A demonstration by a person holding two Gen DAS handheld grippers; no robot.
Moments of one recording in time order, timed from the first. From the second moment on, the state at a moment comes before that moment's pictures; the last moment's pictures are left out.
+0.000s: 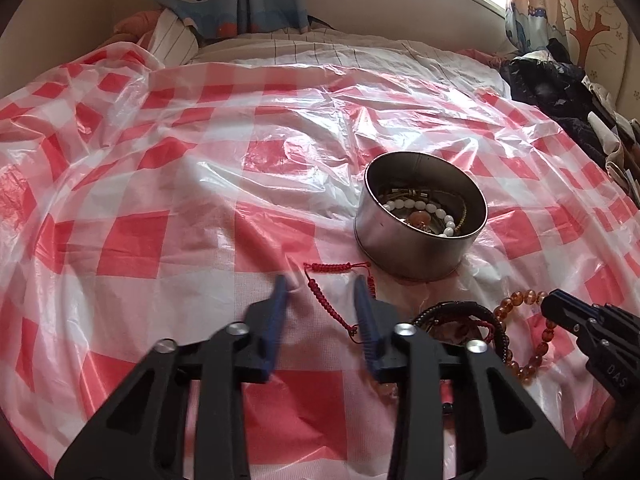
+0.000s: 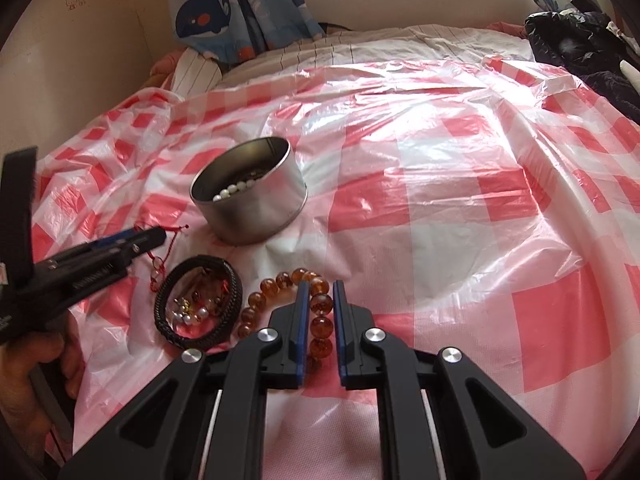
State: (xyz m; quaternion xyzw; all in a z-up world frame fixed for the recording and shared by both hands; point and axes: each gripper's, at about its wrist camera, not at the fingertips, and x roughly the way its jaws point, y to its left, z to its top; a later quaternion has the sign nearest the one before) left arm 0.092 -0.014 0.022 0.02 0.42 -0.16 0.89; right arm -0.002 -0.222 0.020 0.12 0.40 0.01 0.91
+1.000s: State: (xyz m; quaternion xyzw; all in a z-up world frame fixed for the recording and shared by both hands) left arm 0.071 -0.002 0.054 -0.05 0.39 -0.21 0.89; right arm -0.014 -0.219 0.045 0.20 0.31 0.12 0.92
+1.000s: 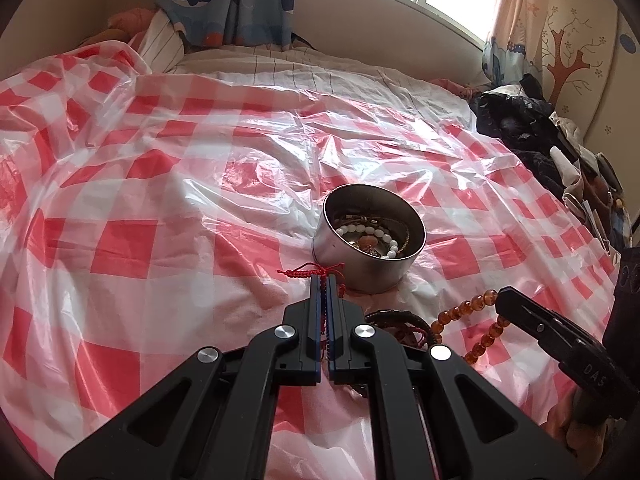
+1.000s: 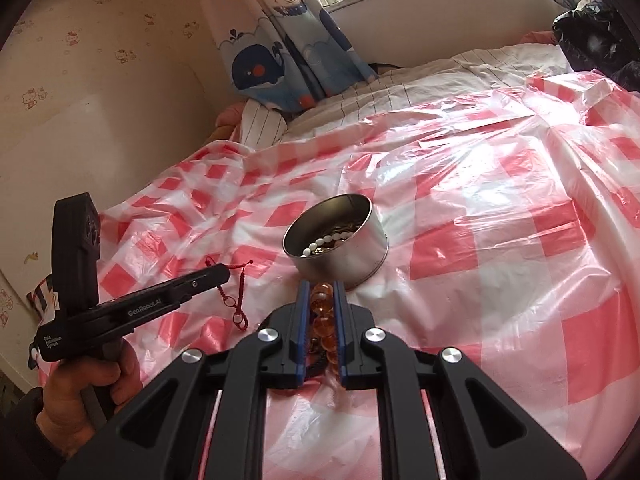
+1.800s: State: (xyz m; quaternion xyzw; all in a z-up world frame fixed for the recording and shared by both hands) left arm 0.085 -0.016 0.079 -0.09 0.37 -0.26 0.89; right arm 0.017 -0.232 0.082 0.26 0.28 0.17 0.91
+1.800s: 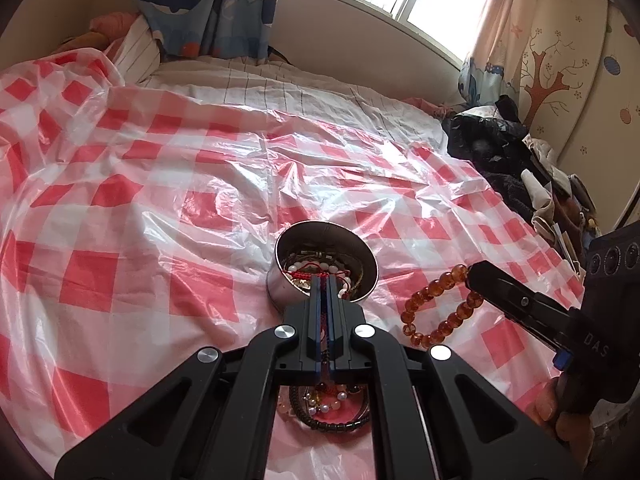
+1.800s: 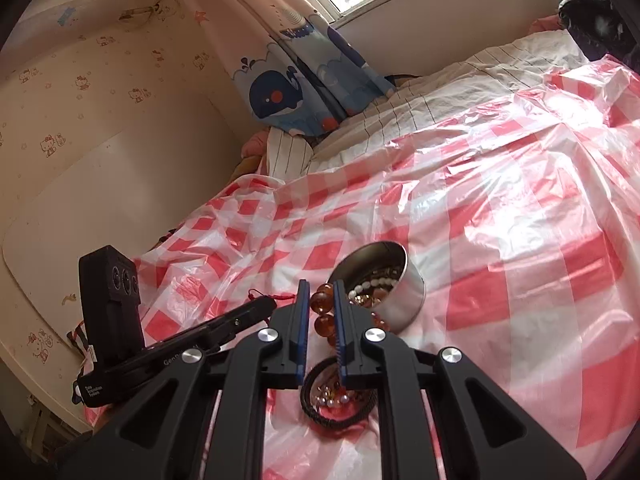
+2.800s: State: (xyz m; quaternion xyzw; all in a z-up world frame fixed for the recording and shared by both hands) left arm 0.075 -0.001 0.077 -0.06 0.38 -0.21 0.90; right arm 0.025 -0.227 0.051 0.19 0.36 0.07 0.91
